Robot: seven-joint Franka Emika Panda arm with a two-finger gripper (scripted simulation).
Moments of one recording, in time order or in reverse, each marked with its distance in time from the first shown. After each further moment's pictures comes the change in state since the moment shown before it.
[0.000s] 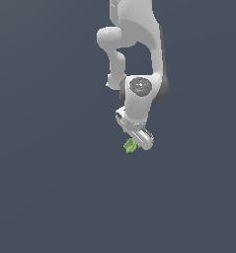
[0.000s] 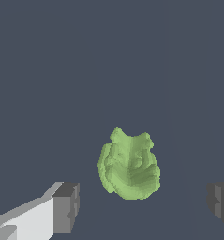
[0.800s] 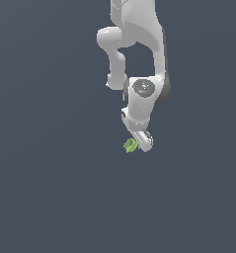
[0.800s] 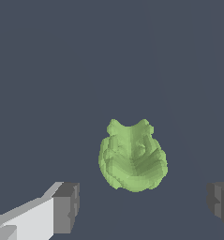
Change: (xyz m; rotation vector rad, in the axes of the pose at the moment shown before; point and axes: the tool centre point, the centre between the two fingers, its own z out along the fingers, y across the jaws) arm -0.013 -0.003 0.010 0.007 0.004 0.194
